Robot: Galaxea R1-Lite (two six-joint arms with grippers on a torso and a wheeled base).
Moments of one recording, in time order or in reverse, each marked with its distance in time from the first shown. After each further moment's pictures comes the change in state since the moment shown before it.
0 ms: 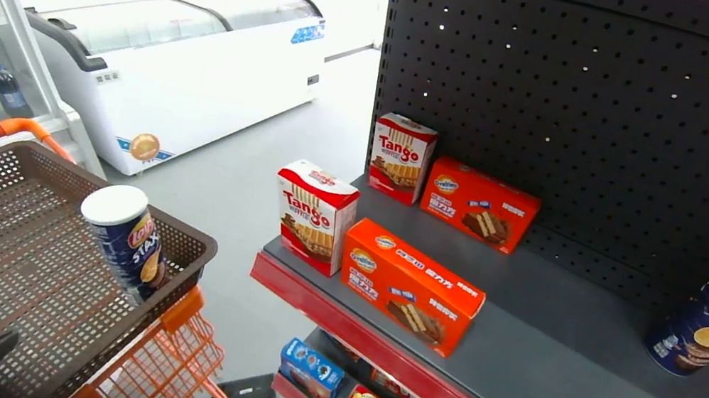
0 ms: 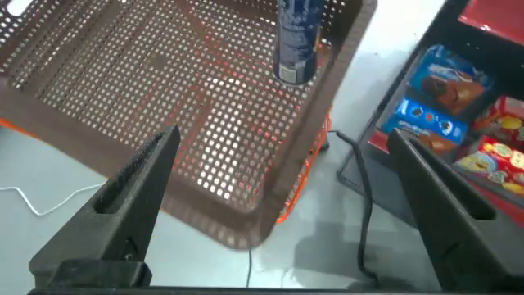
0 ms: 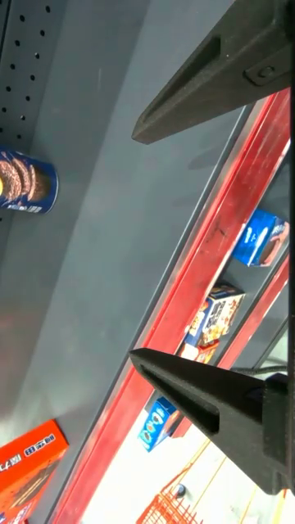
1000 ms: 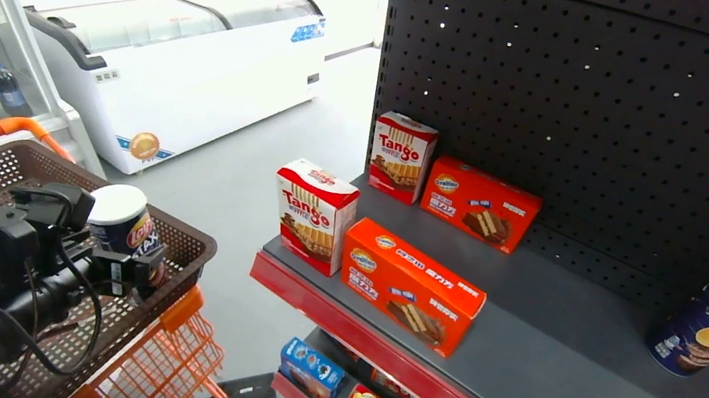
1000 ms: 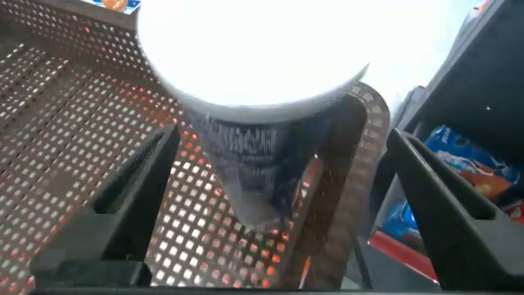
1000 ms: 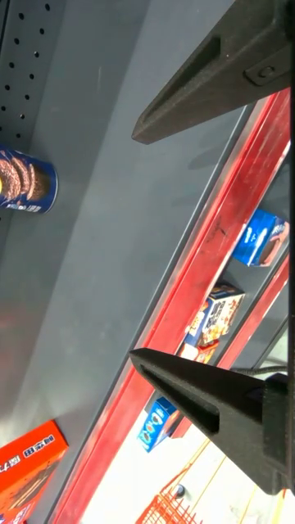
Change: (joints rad) left arm 0.021 1.038 -0.009 -1.212 -0.081 0.011; right arm 0.000 0.000 0.000 0.000 0.000 0.000
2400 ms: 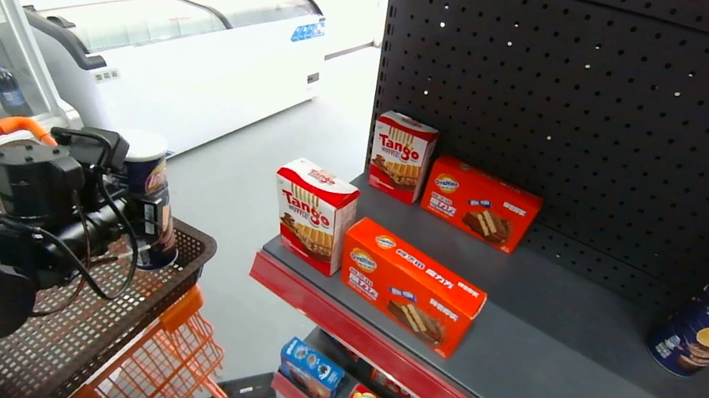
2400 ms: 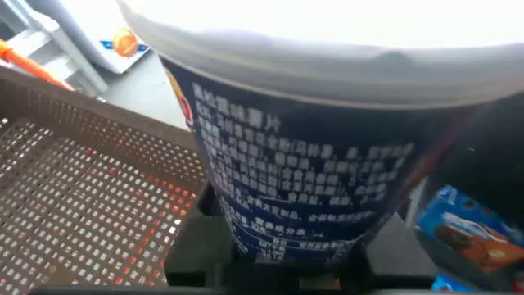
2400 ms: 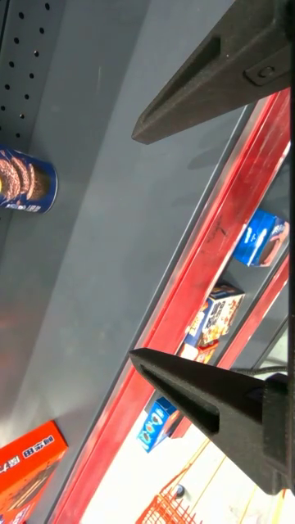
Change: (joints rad) left arm -0.023 0.006 -0.351 0.243 0.015 0.036; right arm 0.000 0.000 0.000 0.000 0.000 0.000
